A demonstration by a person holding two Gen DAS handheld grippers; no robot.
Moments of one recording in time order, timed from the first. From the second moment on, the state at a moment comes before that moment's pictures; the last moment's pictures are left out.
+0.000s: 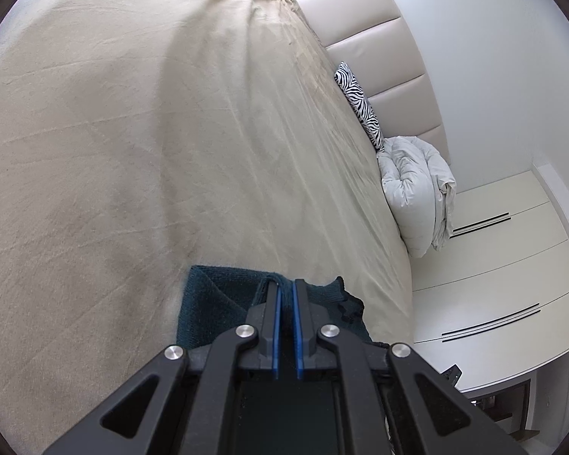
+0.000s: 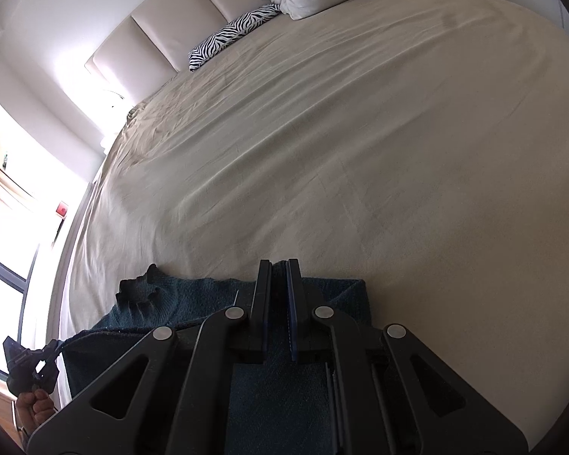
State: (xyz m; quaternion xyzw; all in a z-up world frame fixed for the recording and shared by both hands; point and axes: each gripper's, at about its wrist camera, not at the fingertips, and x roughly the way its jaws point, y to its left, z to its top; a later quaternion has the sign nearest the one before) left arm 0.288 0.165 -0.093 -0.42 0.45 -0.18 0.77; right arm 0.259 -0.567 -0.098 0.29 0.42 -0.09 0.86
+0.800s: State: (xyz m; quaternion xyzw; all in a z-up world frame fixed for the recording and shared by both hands) left arm 0.314 0.168 -0.123 -0.40 0.45 -0.11 0.79; right arm 0.285 -0.570 -0.147 0.31 0.44 -0.15 0.83
